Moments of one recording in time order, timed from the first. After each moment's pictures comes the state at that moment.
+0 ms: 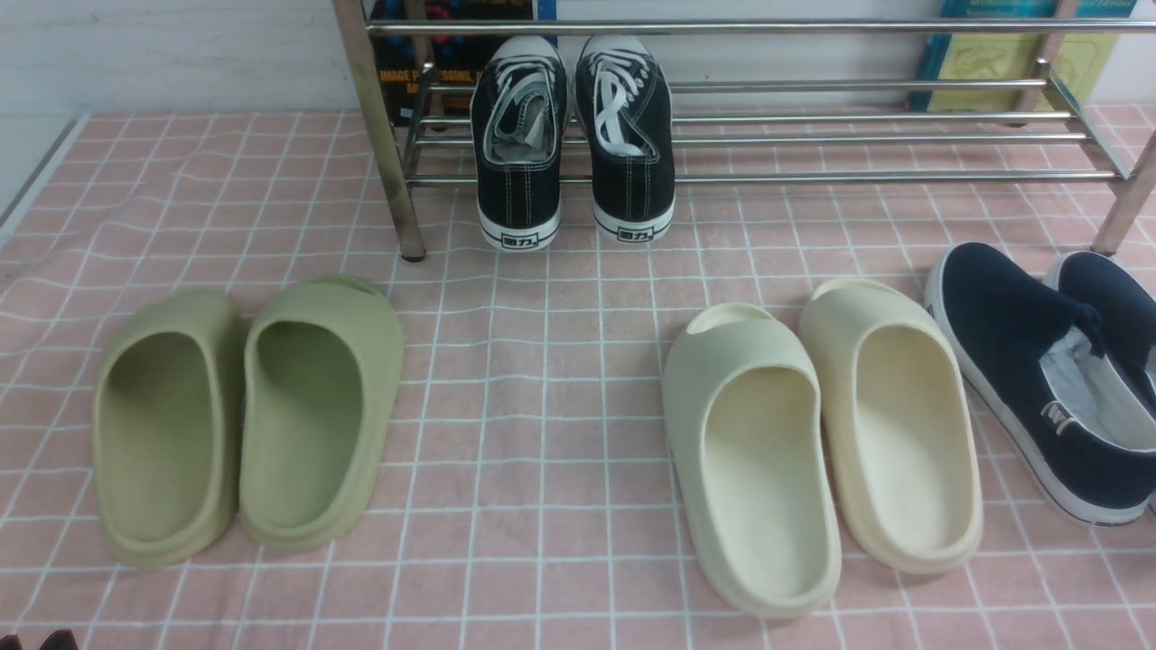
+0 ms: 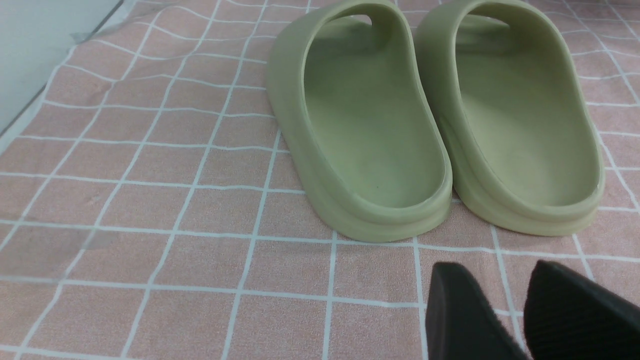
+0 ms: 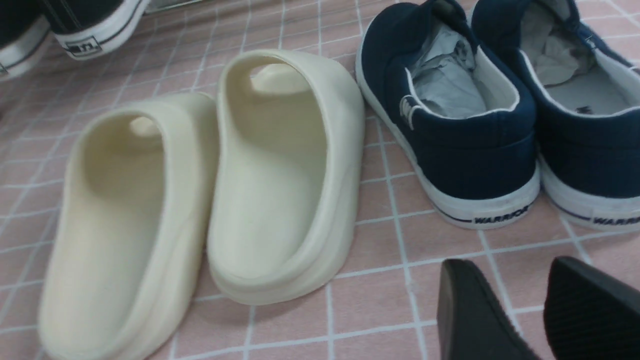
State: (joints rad) right arm -0.03 -0.01 0.02 0.30 0.37 0.04; left arm -0.01 -0.01 0.02 0.14 0.37 -0.14
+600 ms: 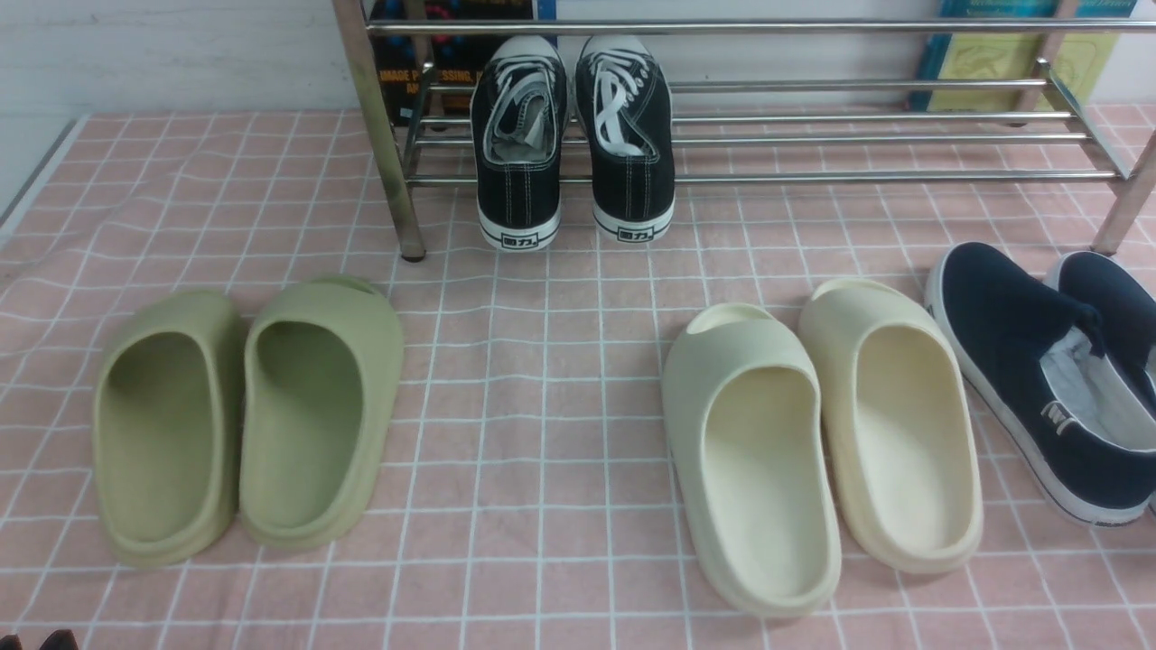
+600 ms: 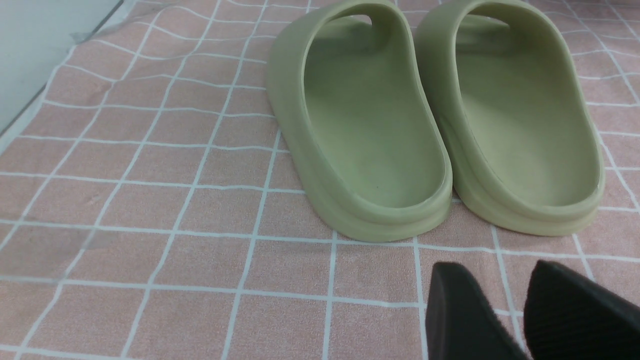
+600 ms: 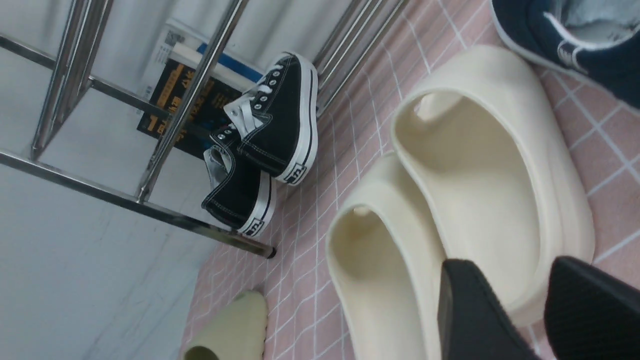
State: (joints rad) right arm -0.03 -0.01 0.02 0.91 0.31 0.11; left arm -0.01 -0.01 0.02 0.14 0.37 -0.14
